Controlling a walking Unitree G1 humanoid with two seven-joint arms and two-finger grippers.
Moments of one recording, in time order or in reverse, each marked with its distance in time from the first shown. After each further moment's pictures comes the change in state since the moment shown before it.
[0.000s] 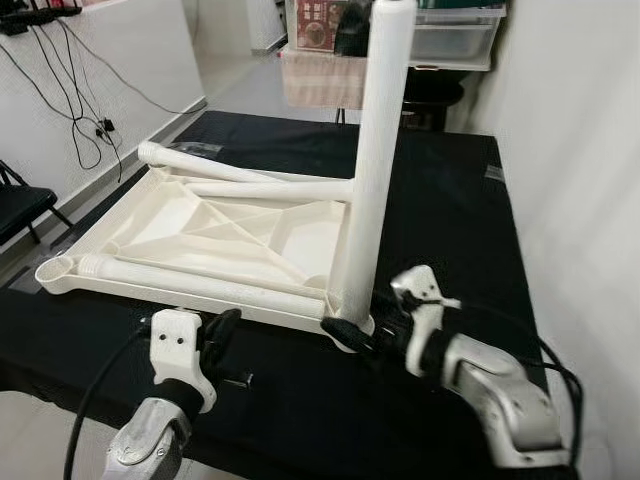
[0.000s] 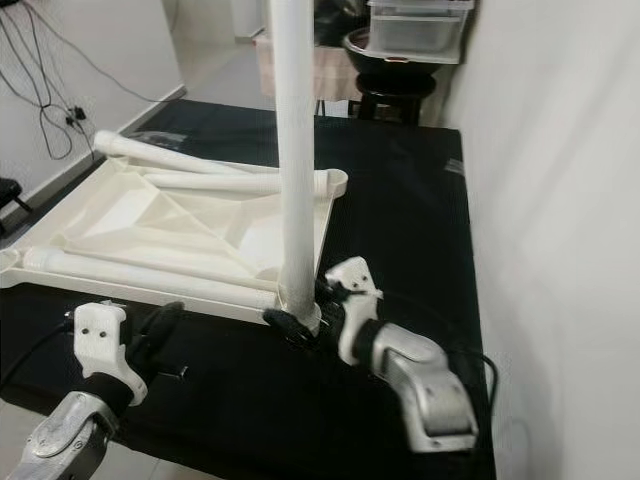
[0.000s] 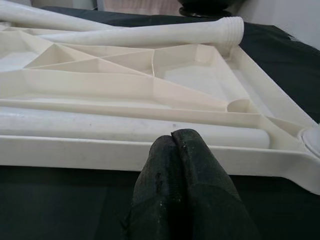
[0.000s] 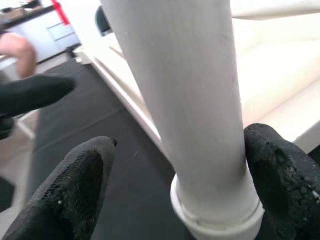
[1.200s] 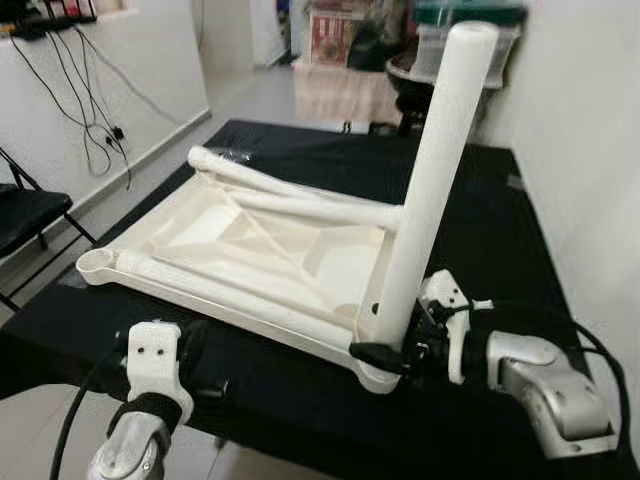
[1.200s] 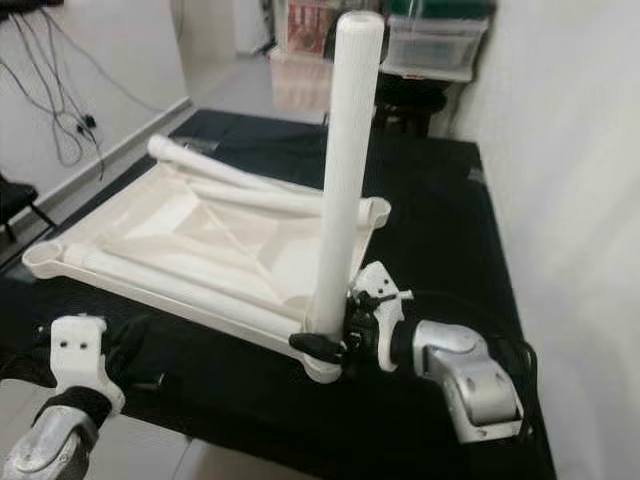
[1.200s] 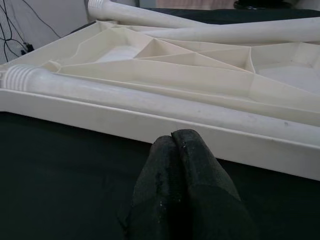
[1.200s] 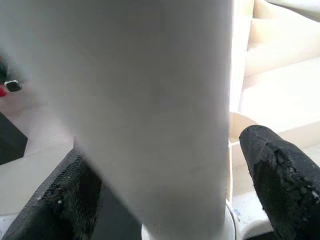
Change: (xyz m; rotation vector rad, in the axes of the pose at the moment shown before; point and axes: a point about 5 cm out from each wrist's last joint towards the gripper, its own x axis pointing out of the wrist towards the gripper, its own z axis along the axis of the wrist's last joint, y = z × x) left arm -0.009 0.015 -0.009 0.069 0.056 0.145; right arm -0.026 -0.025 0.005 -0.075 0.122 0.048
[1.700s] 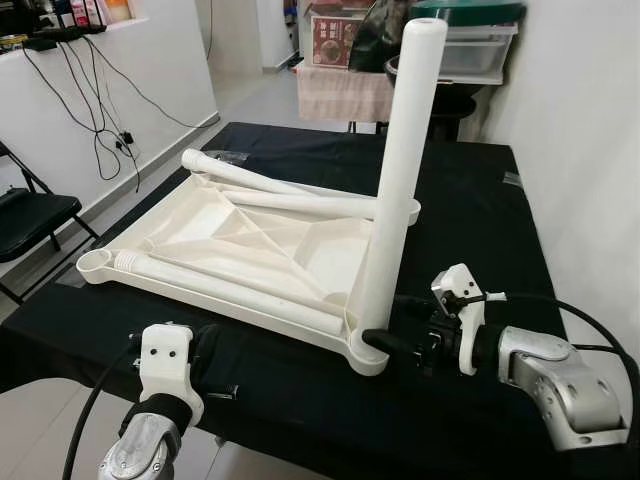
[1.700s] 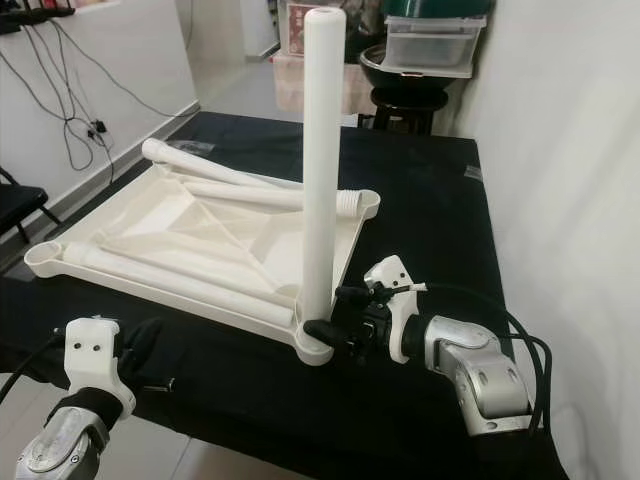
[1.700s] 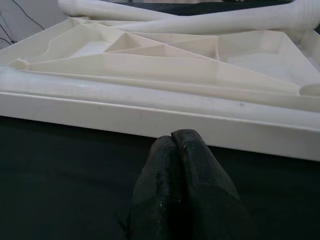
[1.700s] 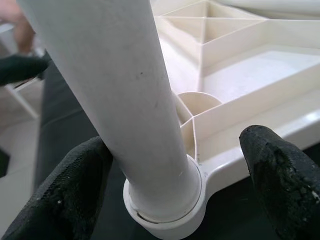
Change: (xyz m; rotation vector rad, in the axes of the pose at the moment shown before) left arm 0.001 -0.004 0.000 0.002 -0.001 -0.024; right arm -0.001 -0.018 0.007 0.027 -0.041 -0.131
